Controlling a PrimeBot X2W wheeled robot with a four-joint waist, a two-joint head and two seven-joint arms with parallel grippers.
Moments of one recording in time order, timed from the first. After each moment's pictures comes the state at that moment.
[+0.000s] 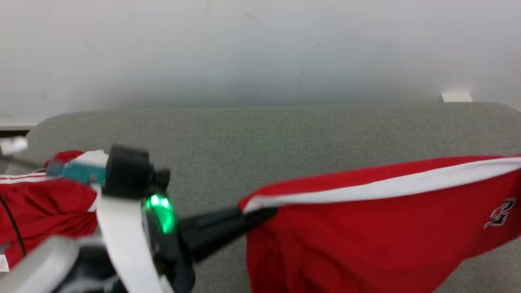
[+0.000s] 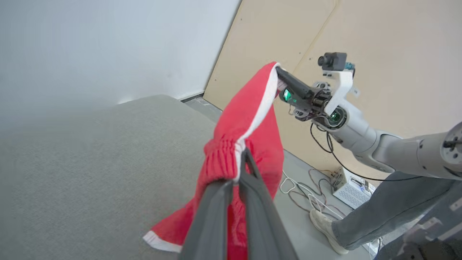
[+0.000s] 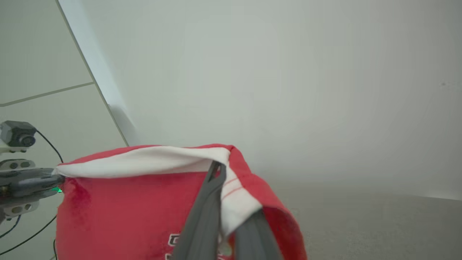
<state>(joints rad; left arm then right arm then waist) -0.37 0.69 -0.53 -0.60 -1.34 -0.13 0.43 0.16 -0.93 -0.02 -0.55 1.34 0.13 0.02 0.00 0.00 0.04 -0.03</state>
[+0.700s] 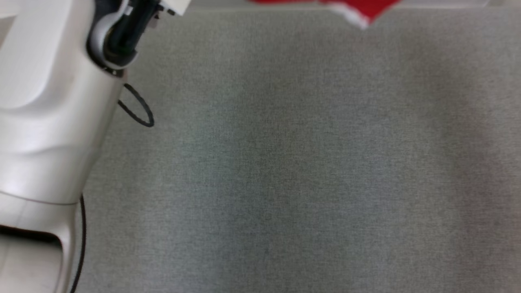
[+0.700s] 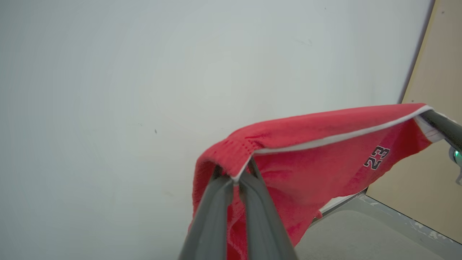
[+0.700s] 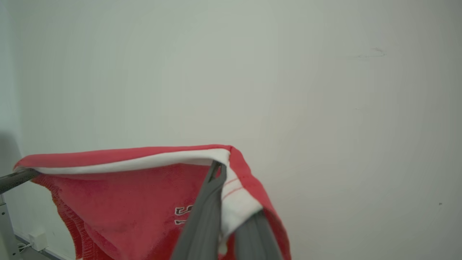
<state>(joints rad) -1.35 0.30 -0.55 0.47 -0.74 -0.10 -0.03 -1.14 -0.40 0.22 0.23 0.71 0.13 0.02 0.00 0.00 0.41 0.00</state>
